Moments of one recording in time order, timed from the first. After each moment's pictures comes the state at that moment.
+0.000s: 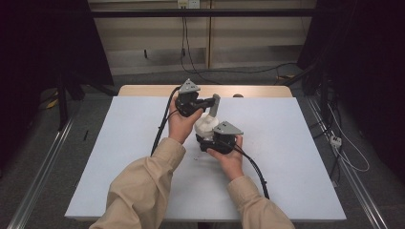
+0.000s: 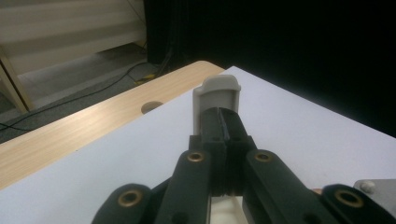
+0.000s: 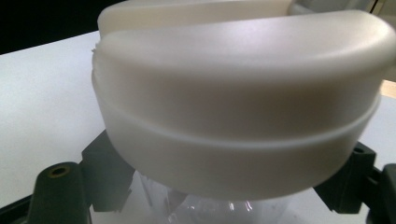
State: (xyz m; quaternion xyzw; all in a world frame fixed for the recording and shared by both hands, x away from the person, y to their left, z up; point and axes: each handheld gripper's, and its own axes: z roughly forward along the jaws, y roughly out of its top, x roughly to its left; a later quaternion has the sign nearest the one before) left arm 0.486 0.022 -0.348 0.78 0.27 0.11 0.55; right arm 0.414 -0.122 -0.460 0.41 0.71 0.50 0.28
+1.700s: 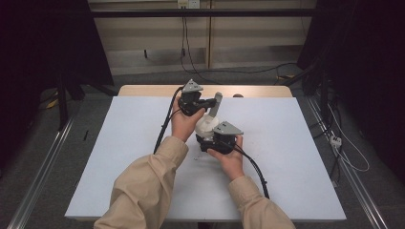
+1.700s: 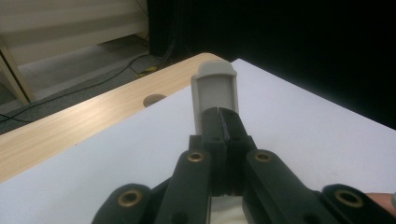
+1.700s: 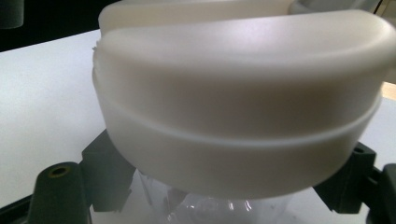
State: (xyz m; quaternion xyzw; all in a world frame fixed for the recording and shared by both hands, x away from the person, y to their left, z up) left arm 0.495 0.015 -0.356 0.79 0.28 0.11 0.53; right arm 0.415 -0.123 -0.461 0.40 0.72 0.50 0.28
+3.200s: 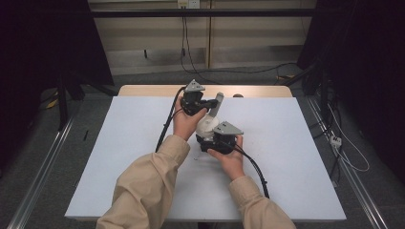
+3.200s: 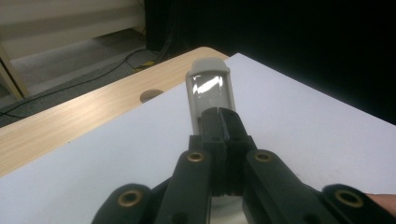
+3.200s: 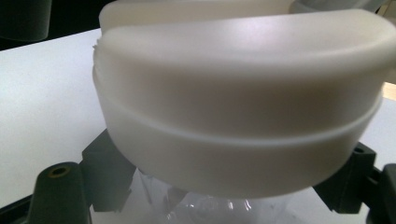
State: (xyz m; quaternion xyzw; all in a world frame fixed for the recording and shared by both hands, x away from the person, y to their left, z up) left arm 0.501 0.010 -0.361 0.80 0.28 0.10 0.53; right arm 0.415 -0.124 -0.461 0.39 0.72 0.50 0.28
